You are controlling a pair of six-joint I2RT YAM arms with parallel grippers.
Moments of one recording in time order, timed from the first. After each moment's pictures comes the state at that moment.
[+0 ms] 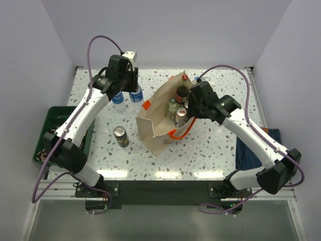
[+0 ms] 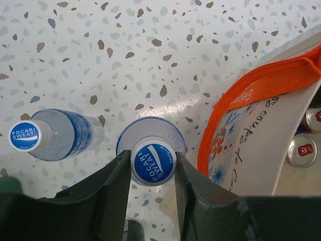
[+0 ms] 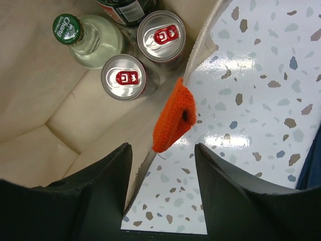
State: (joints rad) left arm -0.40 1.59 1.64 -0.71 -0.08 -0.21; right arm 0.63 1.36 1.39 -0.94 0.37 0.57
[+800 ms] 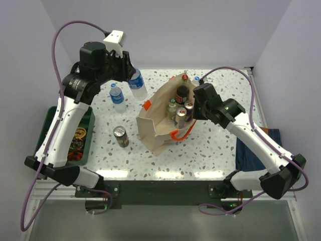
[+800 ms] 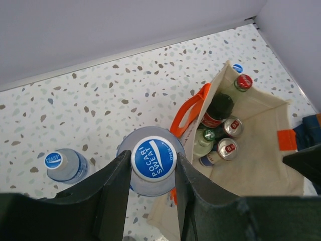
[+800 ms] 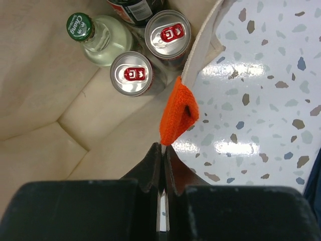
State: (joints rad) left arm -0.40 1.46 1.90 -0.81 0.04 -0.15; right arm 0.63 1.30 1.35 -0.91 0.35 0.58
